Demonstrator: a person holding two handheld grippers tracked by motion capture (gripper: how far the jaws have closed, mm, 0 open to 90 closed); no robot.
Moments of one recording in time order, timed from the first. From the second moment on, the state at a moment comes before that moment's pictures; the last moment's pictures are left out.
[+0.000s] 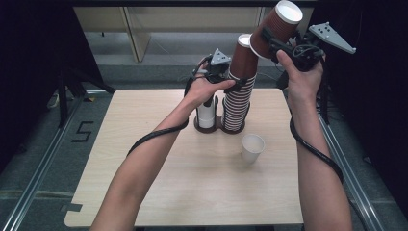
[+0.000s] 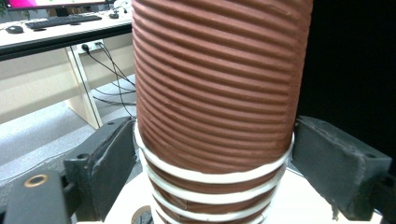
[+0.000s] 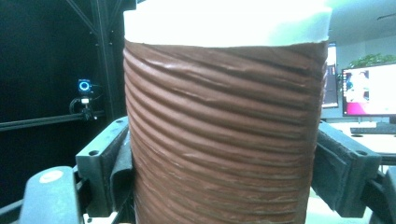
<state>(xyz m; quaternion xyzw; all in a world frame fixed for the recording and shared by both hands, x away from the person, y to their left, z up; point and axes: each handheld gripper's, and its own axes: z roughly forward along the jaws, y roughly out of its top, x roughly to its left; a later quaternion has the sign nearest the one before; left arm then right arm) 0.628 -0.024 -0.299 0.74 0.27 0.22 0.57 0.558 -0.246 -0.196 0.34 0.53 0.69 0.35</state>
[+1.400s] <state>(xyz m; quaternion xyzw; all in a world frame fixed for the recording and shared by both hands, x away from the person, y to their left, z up) 0.501 0.051 -0.345 0.80 0.24 0.20 0.51 0.497 -0.257 -0.318 0.38 0.60 0.63 0.31</state>
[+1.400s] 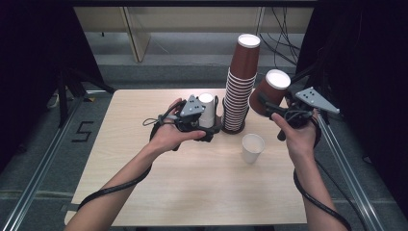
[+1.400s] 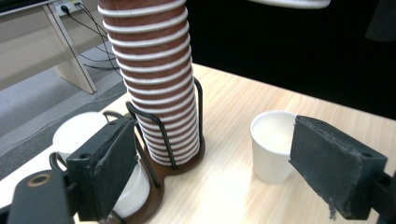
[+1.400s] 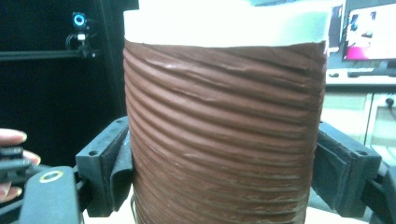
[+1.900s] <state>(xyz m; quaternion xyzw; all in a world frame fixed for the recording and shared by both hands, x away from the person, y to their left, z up) 0.494 0.064 -0.361 0.81 0.25 0.19 0.50 0.488 -0.243 -0.356 0.38 0.62 0.62 0.29</state>
